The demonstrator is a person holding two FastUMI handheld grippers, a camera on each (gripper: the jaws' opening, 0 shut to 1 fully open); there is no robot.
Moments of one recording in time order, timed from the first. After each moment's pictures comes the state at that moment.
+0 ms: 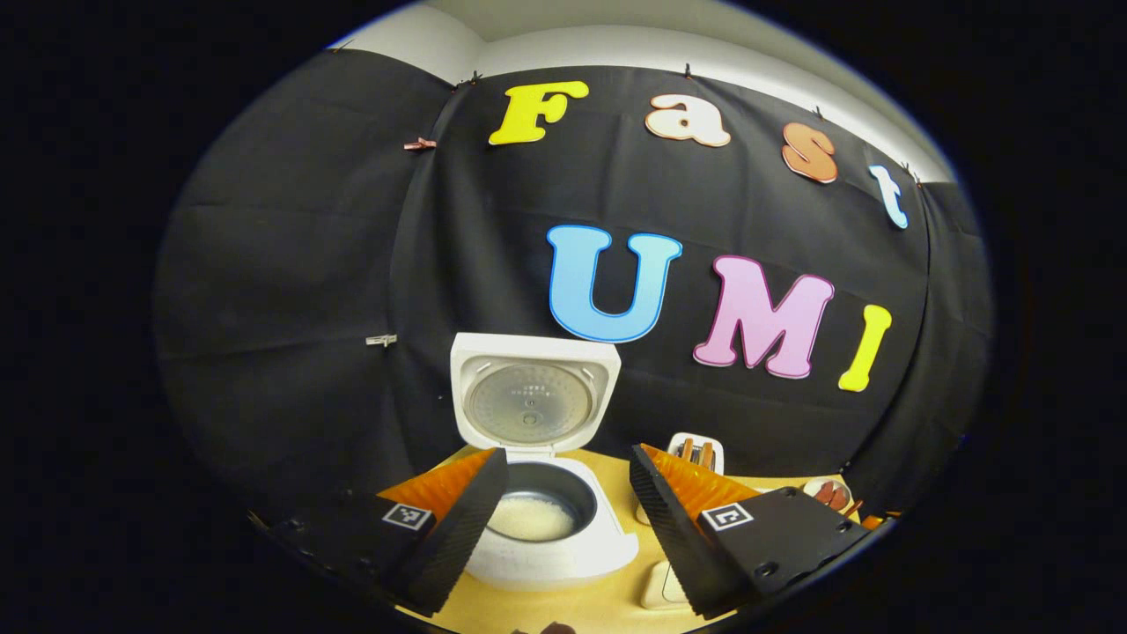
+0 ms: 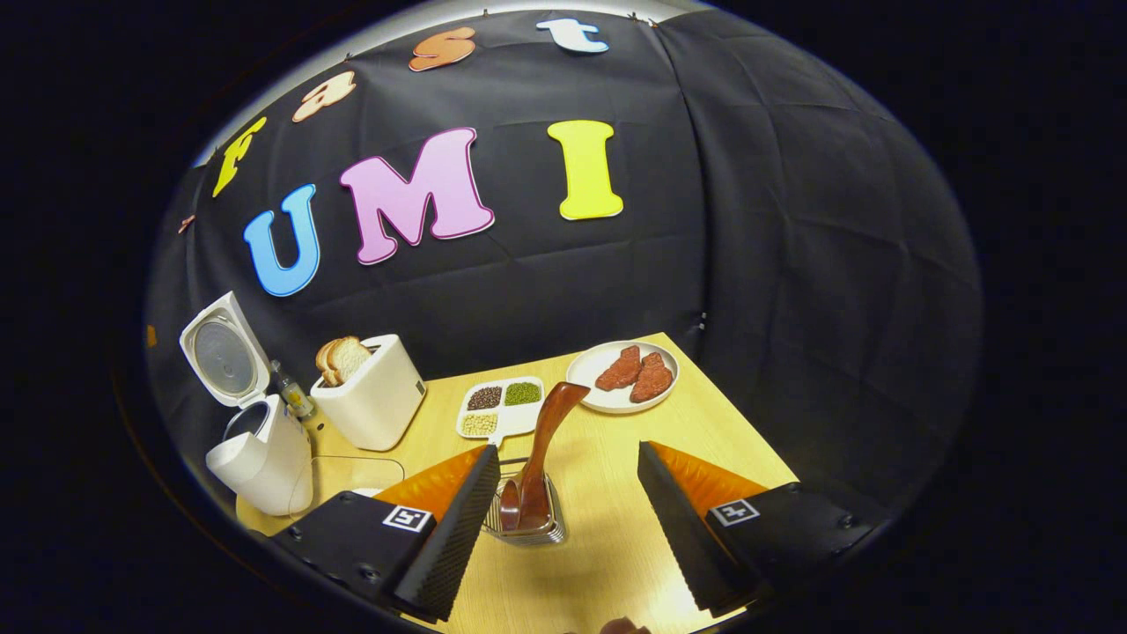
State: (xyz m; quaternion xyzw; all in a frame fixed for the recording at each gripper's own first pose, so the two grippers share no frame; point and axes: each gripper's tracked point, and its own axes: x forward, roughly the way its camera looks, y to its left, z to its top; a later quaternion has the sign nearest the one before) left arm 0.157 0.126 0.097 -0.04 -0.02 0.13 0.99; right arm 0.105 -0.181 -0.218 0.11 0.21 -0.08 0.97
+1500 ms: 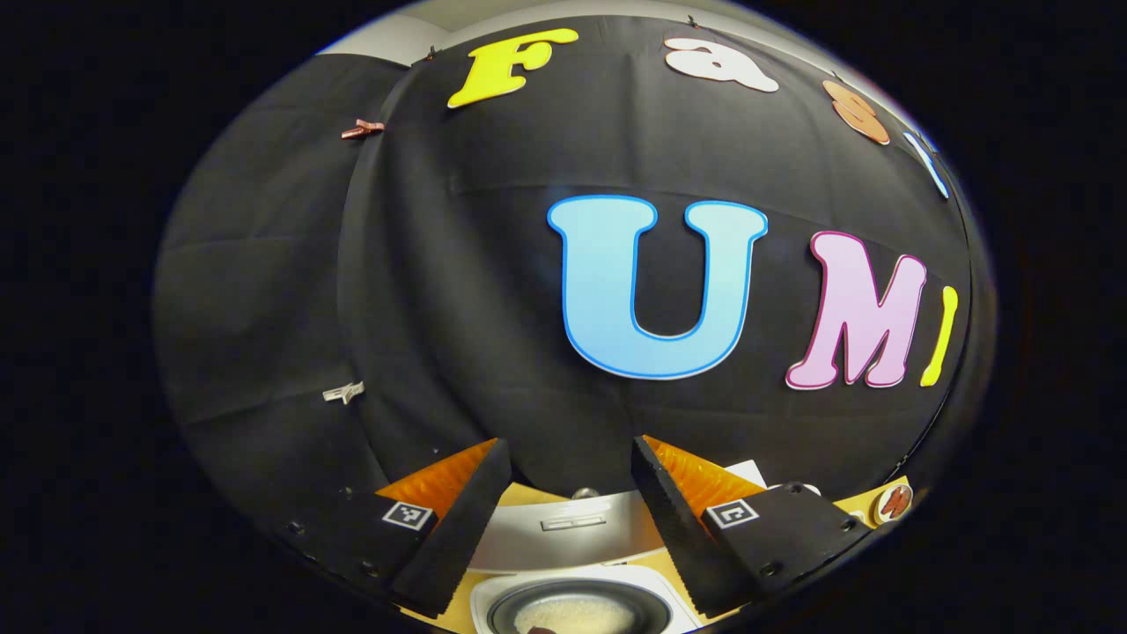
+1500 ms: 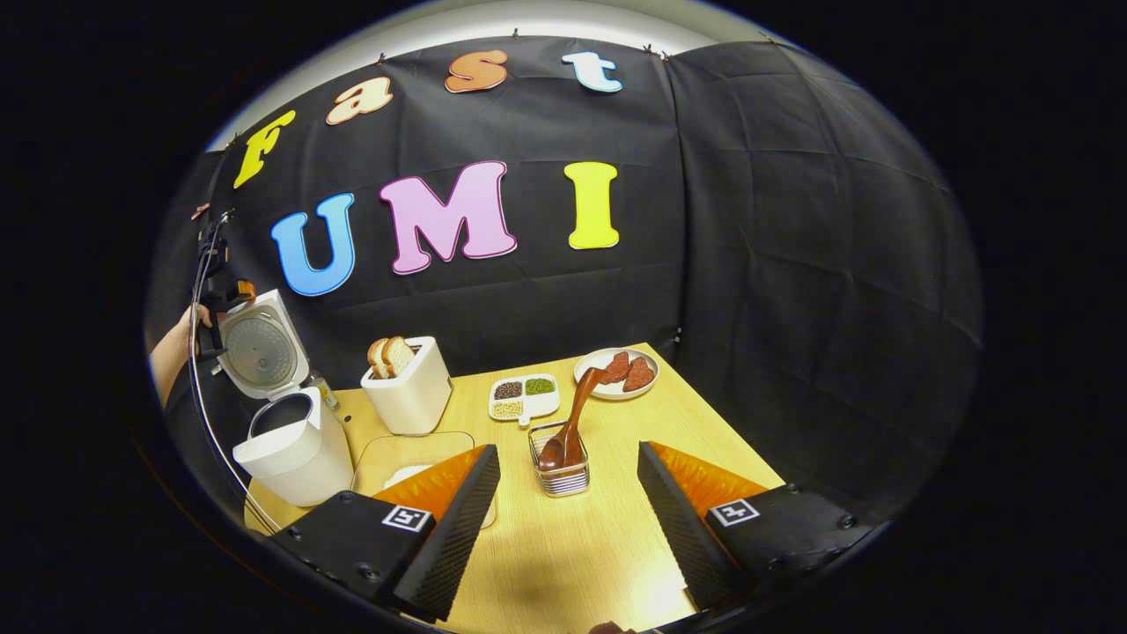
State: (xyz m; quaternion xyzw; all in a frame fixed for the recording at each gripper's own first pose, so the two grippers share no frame) left arm 0.384 0.237 0.131 0.01 0.03 0.16 0.99; right arm -0.004 -0.104 -0.141 0.08 0.19 -0.10 0.97
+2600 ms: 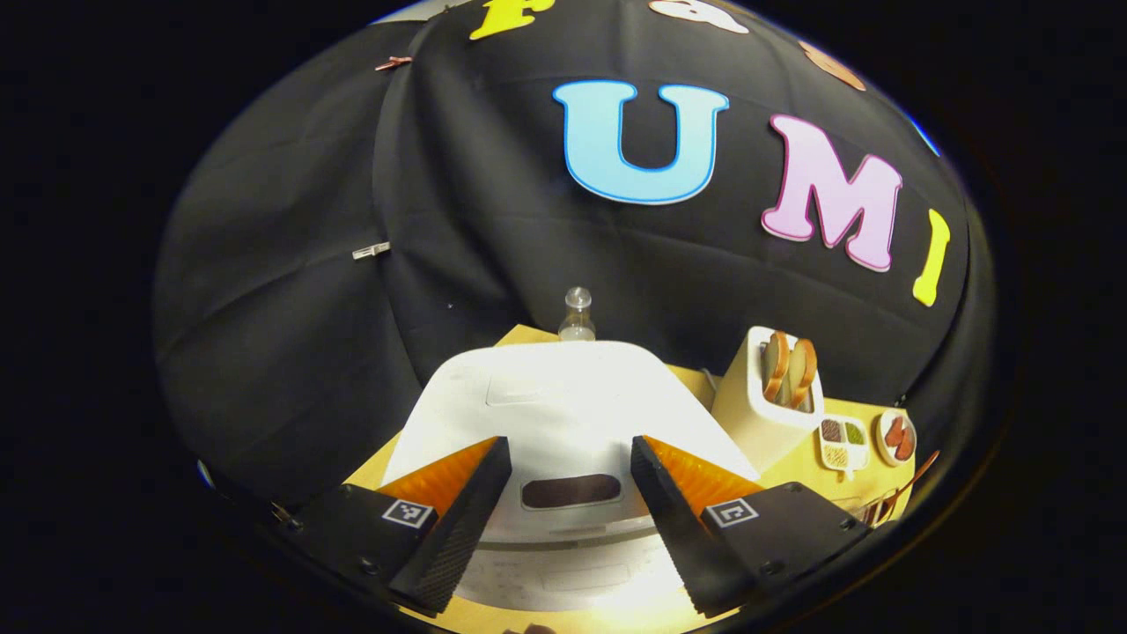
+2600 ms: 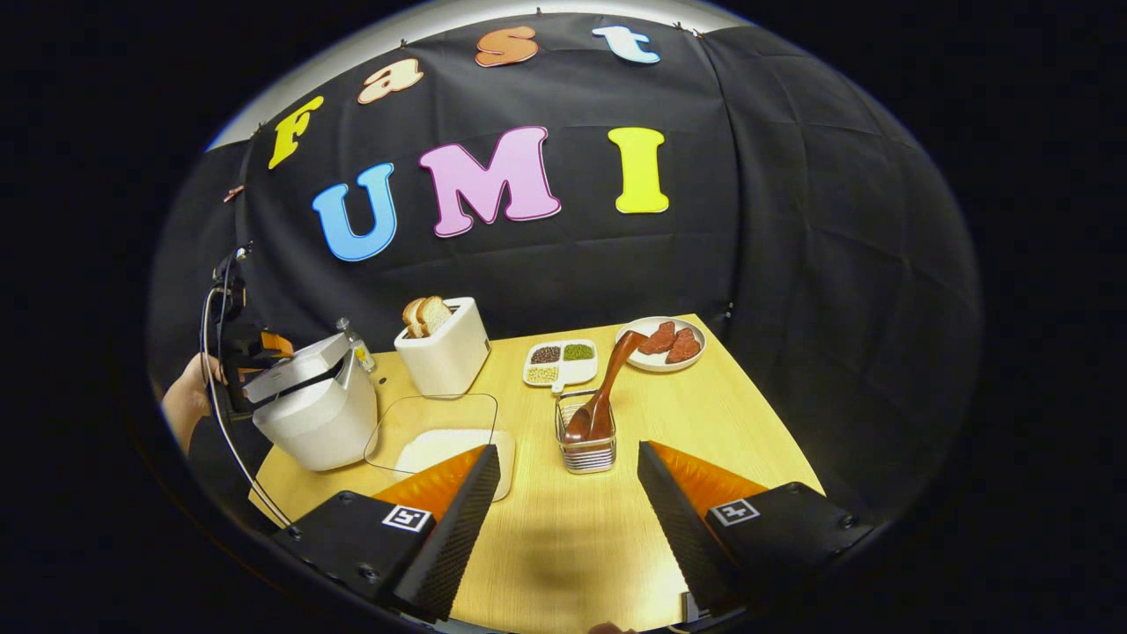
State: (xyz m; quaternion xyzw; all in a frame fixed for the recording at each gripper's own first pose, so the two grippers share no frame) left arm 0.272 0.170 -0.087 -0.02 0.18 0.18 0.97; right arm -0.008 -0.101 -0.184 0.08 0.24 -0.01 0.97
